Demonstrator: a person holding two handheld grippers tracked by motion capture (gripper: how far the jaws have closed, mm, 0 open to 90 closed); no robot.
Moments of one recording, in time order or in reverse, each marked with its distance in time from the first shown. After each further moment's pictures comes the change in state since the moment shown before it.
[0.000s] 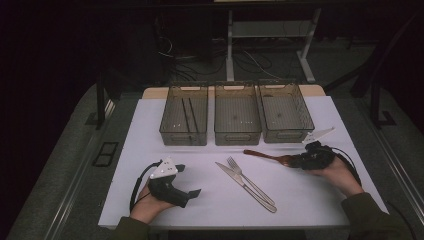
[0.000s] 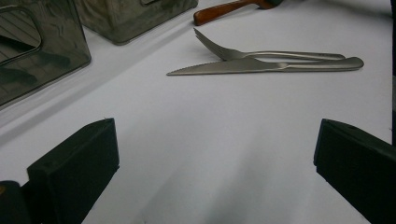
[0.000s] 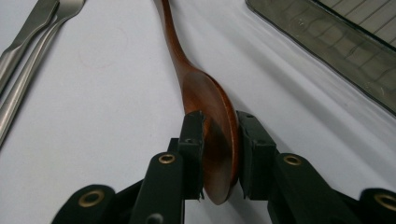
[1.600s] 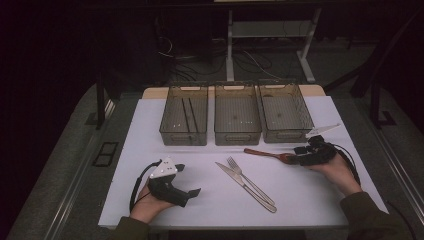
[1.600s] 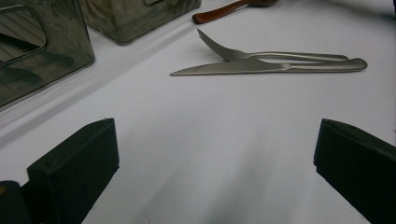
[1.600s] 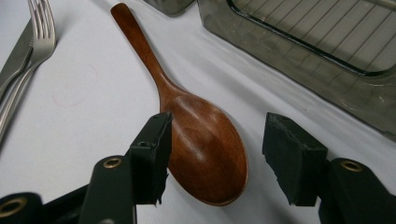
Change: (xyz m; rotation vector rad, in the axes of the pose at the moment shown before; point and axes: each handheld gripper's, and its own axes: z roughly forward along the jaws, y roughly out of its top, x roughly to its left) left arm 0.001 0.000 0.000 -0.002 0.007 -0.004; right arm -0.014 0.001 0.001 -0.067 -0.032 0.137
